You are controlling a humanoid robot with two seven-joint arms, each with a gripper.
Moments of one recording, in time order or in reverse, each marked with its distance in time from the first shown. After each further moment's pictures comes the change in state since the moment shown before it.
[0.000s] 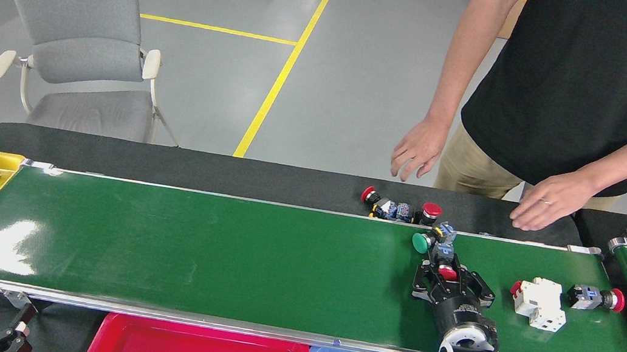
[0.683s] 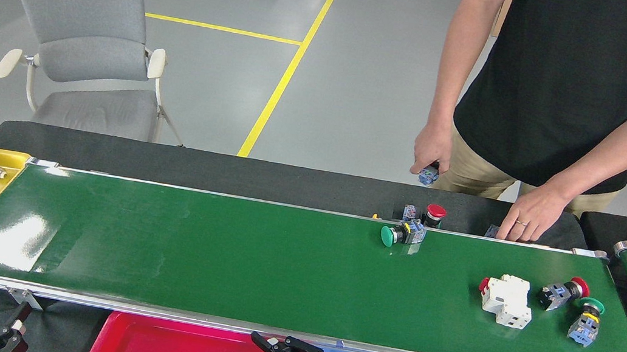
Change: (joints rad) left arm -0.001 0.021 -0.002 0.002 0.000 -0.001 -0.001; right arm 0.133 0.041 0.440 -0.209 0.055 -0.347 -0.001
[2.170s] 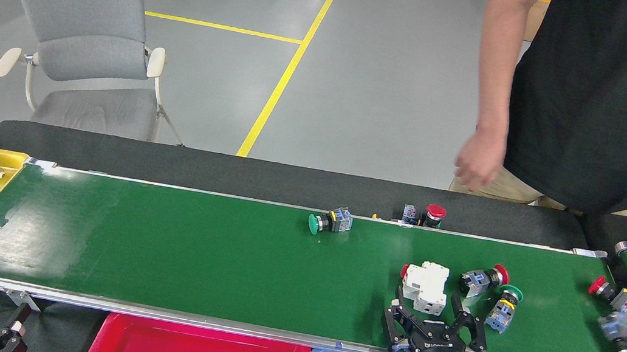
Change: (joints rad) left arm 0.003 0.000 0.001 0.000 0.000 -0.001 -0.001; right arm -0.087 0.033 -0.374 0.192 0.044 0.551 -0.029
